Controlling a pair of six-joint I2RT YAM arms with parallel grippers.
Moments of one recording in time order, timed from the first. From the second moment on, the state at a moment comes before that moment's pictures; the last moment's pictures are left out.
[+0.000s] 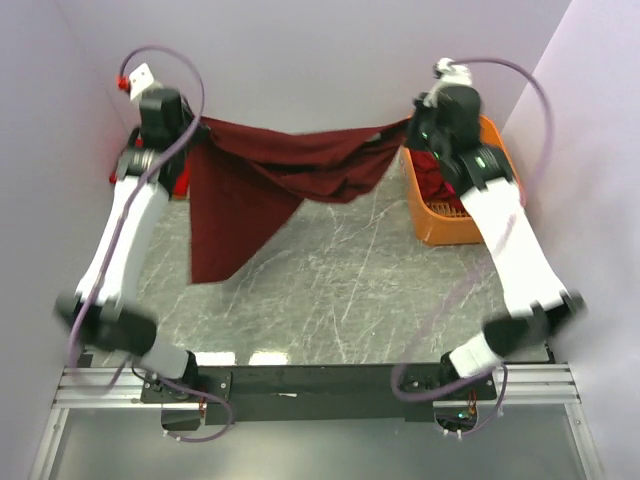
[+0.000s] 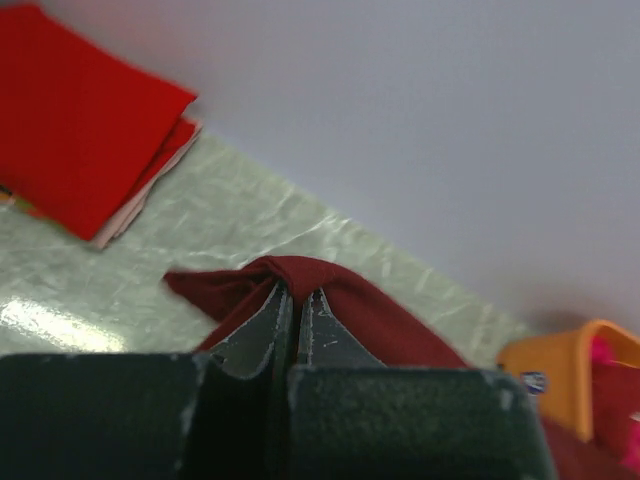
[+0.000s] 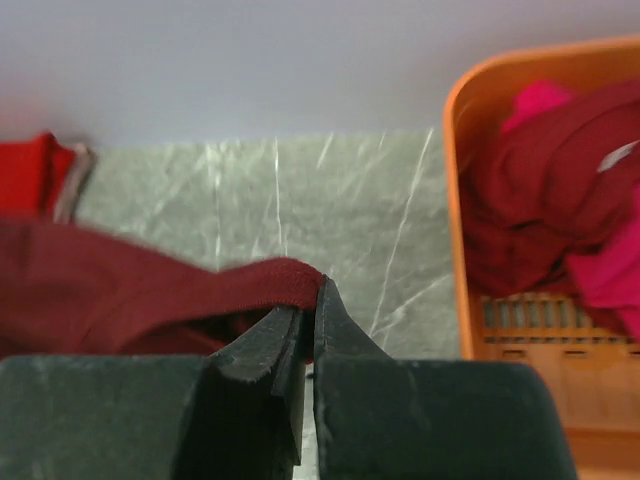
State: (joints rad) left arm -0.19 1.44 1.68 -0.48 -0.36 -0.64; right arm 0.33 1.45 1.79 -0.60 0.20 0.26
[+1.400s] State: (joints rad) left arm 0.04 1.17 0.72 -0.53 -0.29 -1.06; right arm 0.90 2.06 1.78 -0.47 -0.04 0.25
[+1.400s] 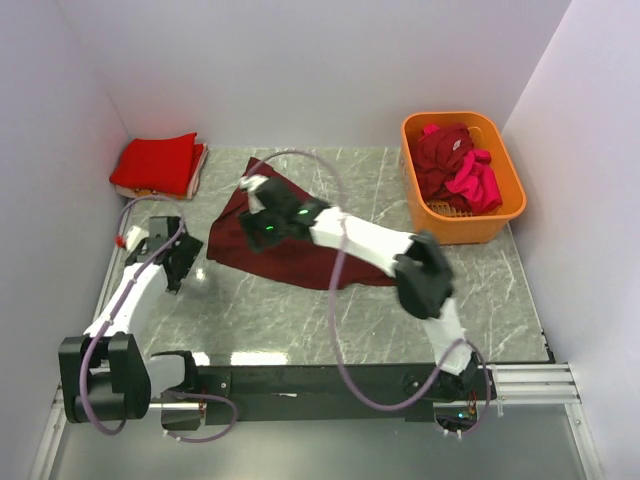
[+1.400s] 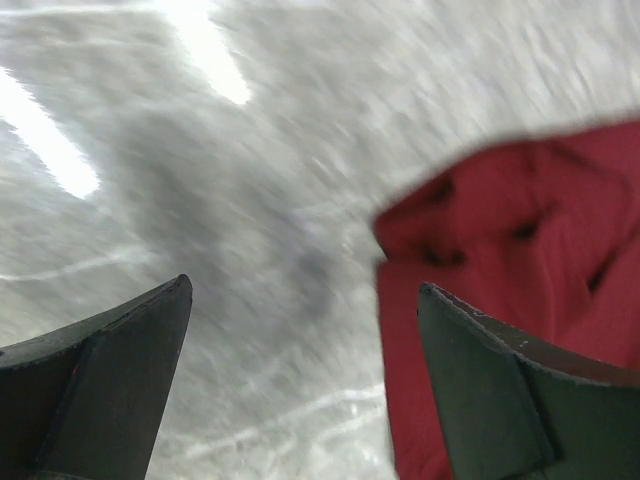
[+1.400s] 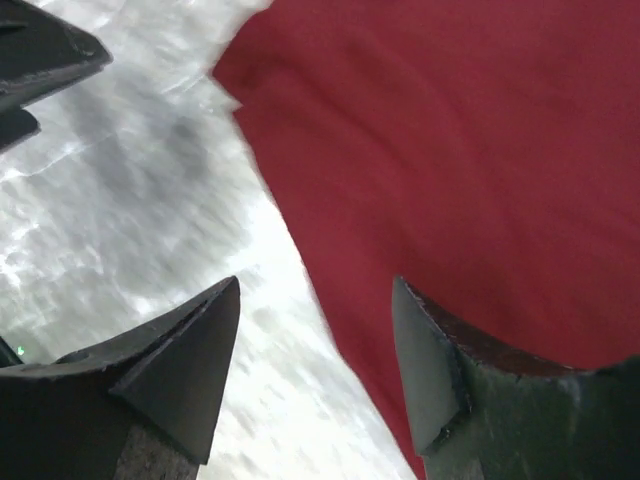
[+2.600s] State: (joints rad) left arm 0.21 1.11 0.60 -0.42 -0.15 -1.05; right arm 1.03 2.52 2.21 -0.61 0.07 0.28
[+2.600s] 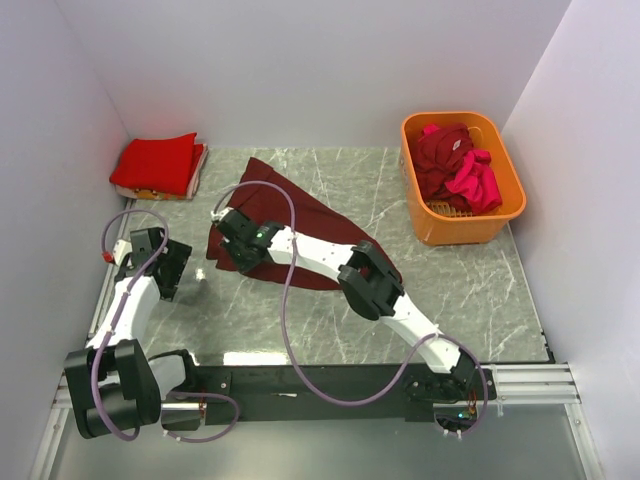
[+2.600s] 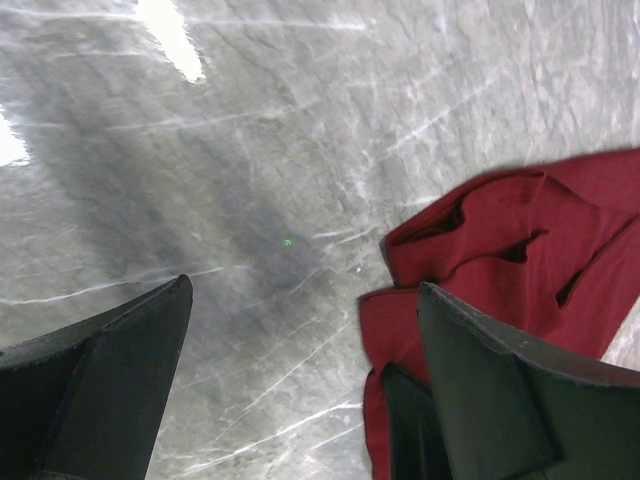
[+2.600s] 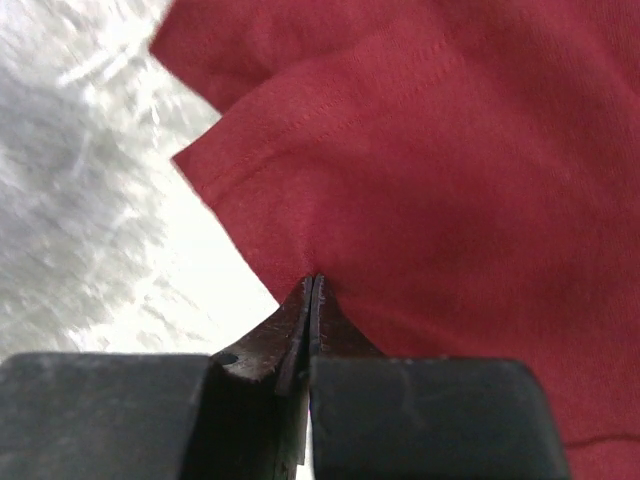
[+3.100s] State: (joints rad) left arm 0.21 1.18 0.57 -0.29 0.04 -0.97; right arm 0.98 1.88 1.59 -0.35 0.13 0.35
